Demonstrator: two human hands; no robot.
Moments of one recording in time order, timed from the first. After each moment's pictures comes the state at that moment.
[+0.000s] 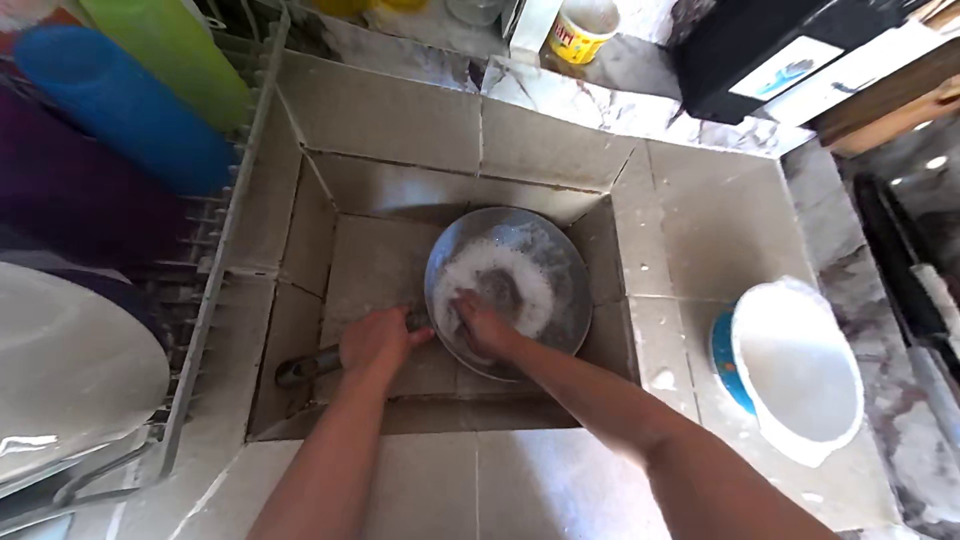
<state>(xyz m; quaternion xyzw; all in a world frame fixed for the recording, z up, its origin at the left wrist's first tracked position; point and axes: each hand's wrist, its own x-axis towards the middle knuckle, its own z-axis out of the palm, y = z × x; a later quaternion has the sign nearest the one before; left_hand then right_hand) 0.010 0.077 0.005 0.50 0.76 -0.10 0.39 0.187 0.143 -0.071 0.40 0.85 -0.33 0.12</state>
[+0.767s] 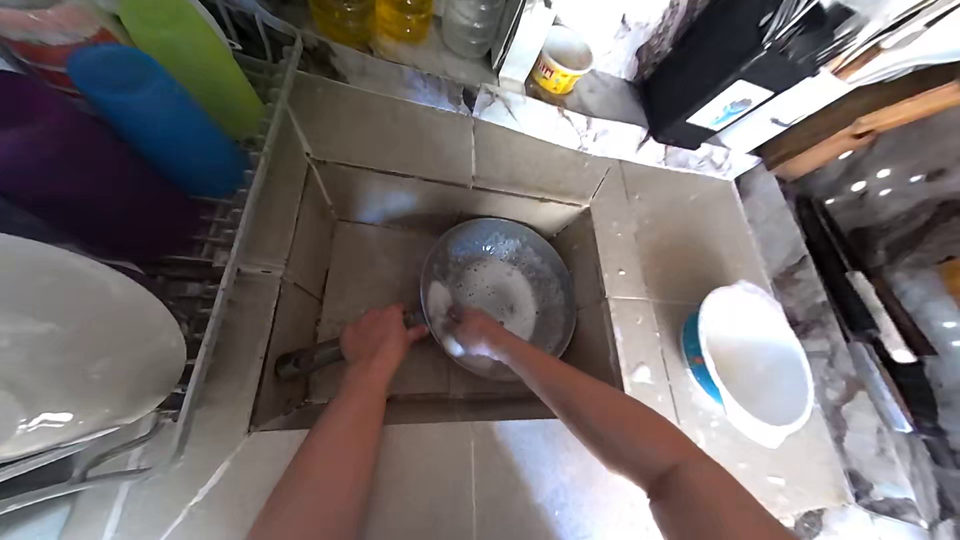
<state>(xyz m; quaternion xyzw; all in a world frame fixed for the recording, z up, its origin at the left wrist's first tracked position) 0.013 0.072 0.012 0.50 0.77 -0.08 0.38 0.160 0.128 -0.003 0.52 0.69 -0.47 0.16</state>
